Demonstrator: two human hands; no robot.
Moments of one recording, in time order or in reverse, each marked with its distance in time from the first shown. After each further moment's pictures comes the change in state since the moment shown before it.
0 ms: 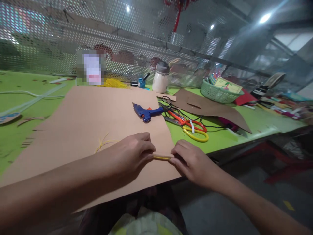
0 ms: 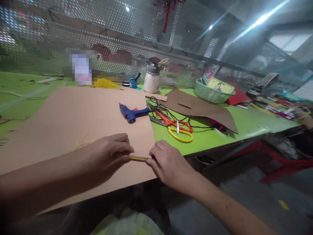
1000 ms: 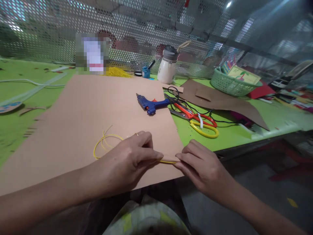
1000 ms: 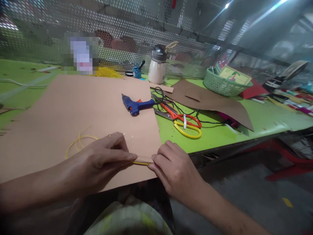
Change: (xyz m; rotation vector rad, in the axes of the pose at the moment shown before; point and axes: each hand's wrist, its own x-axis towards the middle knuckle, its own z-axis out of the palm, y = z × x) left_hand -0.023 -0.004 0.012 -0.160 0.090 0.096; right_hand -0.016 -0.009 0.006 0.066 0.089 -0.062
